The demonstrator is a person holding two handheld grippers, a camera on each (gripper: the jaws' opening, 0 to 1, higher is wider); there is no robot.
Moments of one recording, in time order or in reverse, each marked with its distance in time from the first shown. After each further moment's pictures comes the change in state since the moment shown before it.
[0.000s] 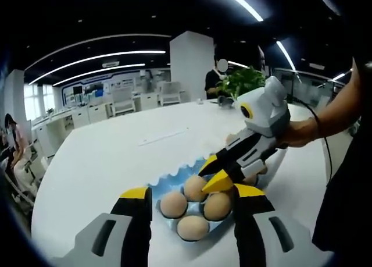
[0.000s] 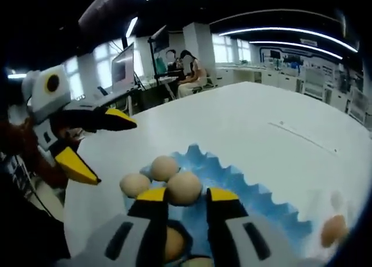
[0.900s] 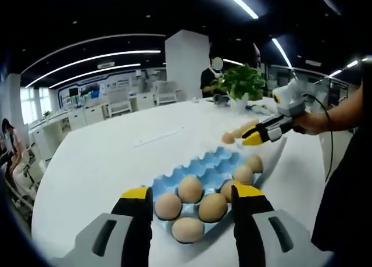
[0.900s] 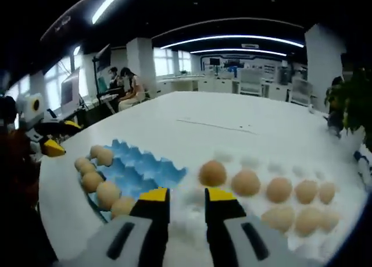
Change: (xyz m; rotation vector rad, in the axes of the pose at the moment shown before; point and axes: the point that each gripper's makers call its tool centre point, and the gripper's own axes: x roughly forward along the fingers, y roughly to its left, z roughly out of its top) left arm 0.004 -0.009 -0.001 0.023 0.012 -0.023; right arm -0.153 -0.125 -0.053 0.142 -0.083 -0.505
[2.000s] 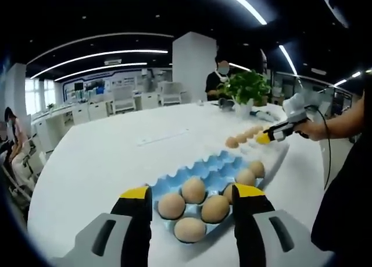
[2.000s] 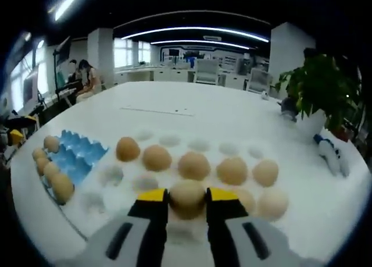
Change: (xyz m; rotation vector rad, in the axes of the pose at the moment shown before) left arm -0.004 0.008 0.002 -0.060 -0.016 0.019; right arm -0.027 -0.088 -0.027 0.046 0.061 -0.259
